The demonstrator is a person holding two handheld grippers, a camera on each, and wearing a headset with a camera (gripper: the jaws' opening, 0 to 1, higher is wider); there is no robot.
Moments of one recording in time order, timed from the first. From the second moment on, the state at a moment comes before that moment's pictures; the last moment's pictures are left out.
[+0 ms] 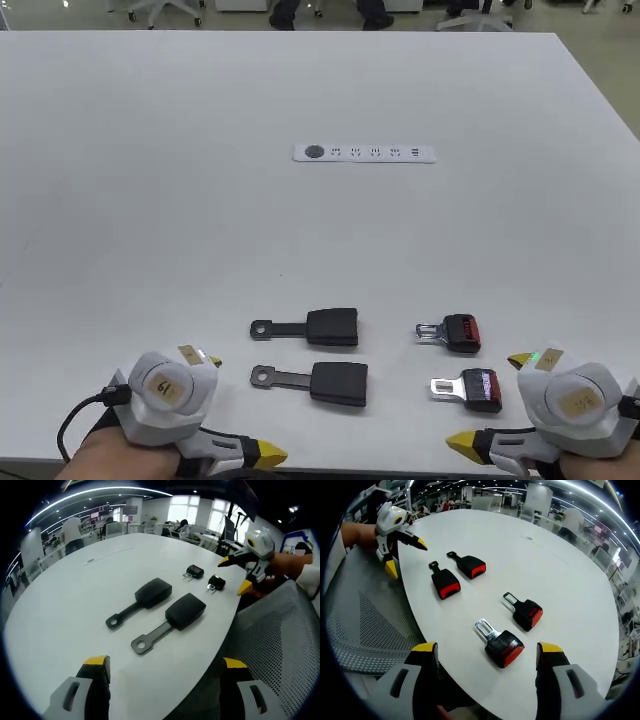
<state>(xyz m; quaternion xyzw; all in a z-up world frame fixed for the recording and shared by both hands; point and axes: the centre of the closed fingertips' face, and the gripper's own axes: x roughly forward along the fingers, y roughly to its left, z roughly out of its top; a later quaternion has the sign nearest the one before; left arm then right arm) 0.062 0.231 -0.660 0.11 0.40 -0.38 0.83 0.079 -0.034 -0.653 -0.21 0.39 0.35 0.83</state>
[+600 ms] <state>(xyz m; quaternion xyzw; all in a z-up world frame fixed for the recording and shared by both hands) 0.063 0.231 -0.657 0.13 0.39 -0.39 0.83 0.080 -0.030 -0.649 -0.21 0.38 0.36 0.83</state>
